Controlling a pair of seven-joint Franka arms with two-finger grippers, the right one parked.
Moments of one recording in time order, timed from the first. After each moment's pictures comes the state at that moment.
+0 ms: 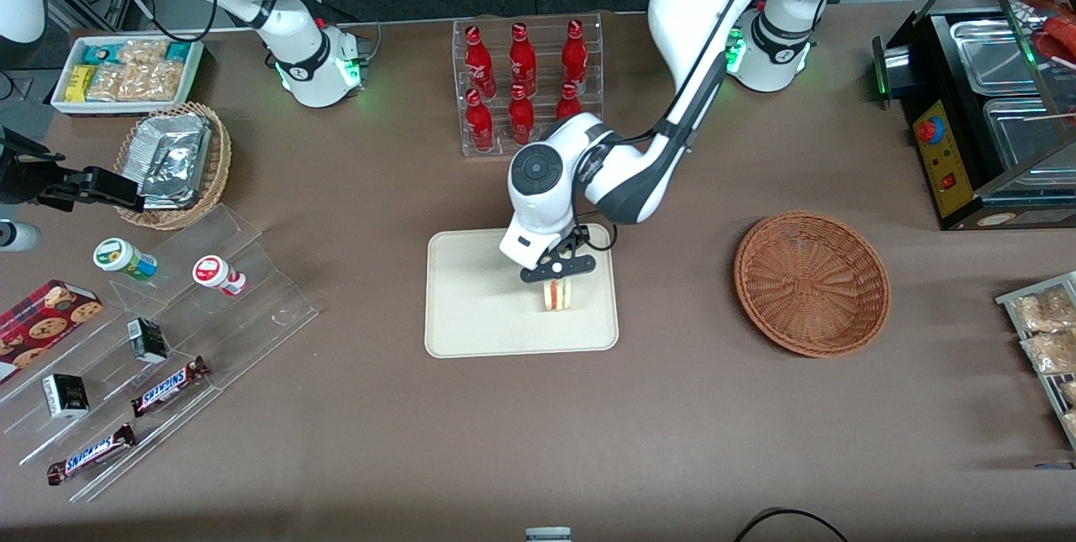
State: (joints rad) arm -0.78 0.73 -0.03 -1.46 0.04 2.12 -0.99
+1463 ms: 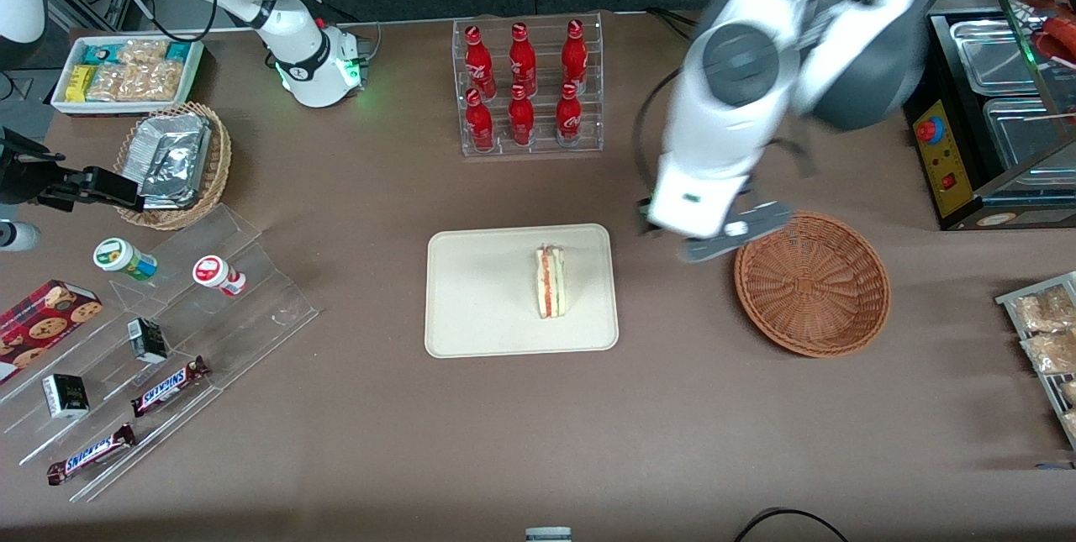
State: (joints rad) arm -0.49 0.27 0.01 -1.35 0.04 1.50 -0.86
